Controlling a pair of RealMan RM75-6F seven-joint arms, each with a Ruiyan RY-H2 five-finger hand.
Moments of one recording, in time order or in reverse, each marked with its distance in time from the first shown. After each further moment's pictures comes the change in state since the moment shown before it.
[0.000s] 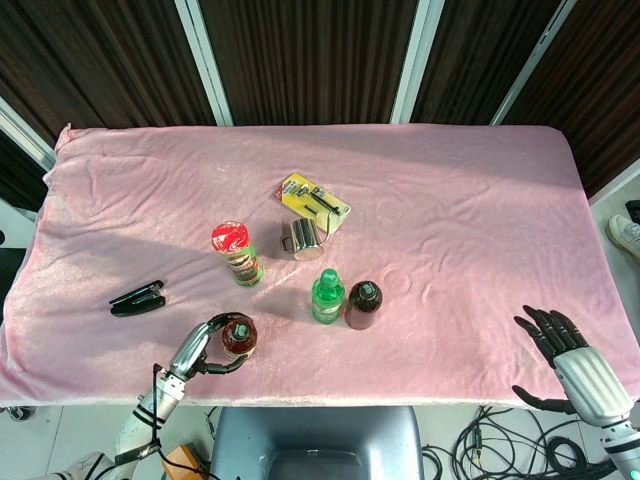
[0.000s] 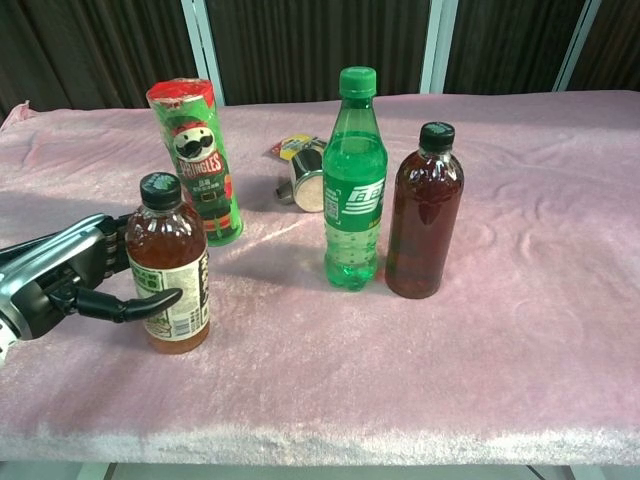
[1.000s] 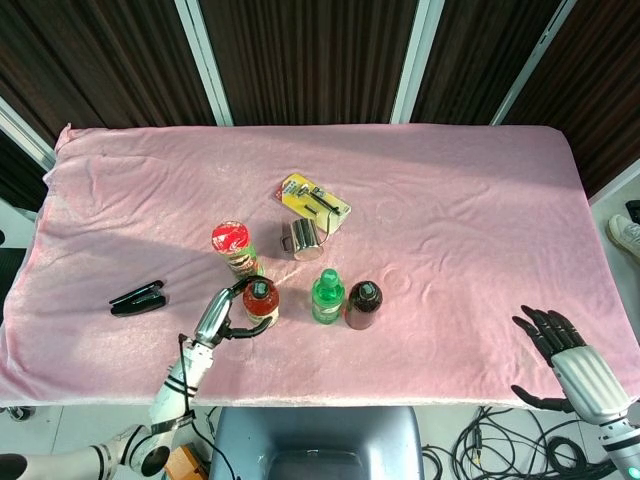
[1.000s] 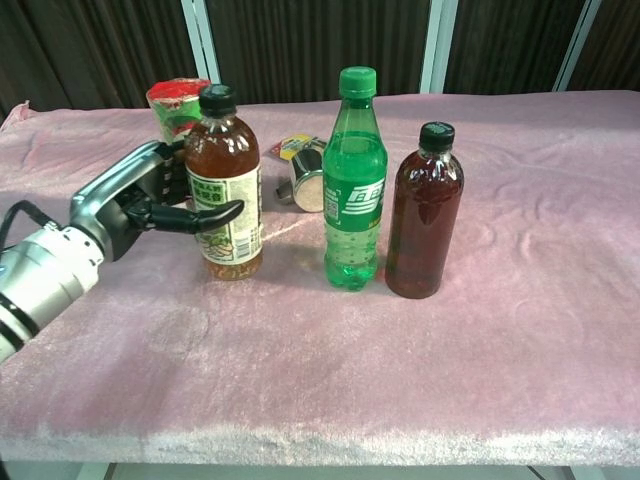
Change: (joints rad) left arm -0.124 -0.097 -0.196 -0.043 -0.150 -0.091 0.154; right arm 0.002 0.001 0.013 -0.004 0.007 -0.040 -0.002
